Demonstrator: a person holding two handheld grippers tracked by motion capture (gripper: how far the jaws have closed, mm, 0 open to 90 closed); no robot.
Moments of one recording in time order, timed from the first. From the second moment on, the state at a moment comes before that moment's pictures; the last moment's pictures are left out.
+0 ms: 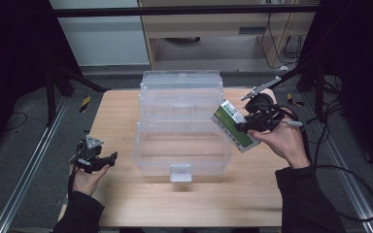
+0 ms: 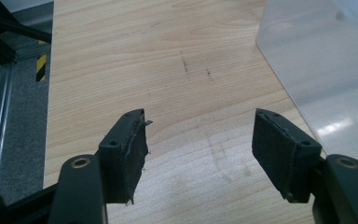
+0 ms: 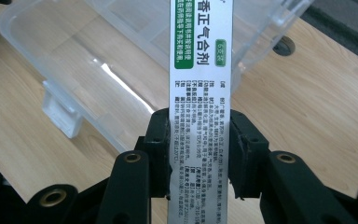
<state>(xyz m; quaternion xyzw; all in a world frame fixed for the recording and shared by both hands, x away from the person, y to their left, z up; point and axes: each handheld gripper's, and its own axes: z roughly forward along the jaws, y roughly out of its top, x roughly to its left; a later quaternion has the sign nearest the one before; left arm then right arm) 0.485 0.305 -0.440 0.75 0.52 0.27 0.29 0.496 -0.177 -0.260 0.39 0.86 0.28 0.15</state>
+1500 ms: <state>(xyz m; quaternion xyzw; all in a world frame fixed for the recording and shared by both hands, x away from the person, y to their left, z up) 0.487 0.305 -0.441 0.76 0.52 0.27 0.28 0.536 -0.123 -0.278 0.18 0.94 0.27 0.09</state>
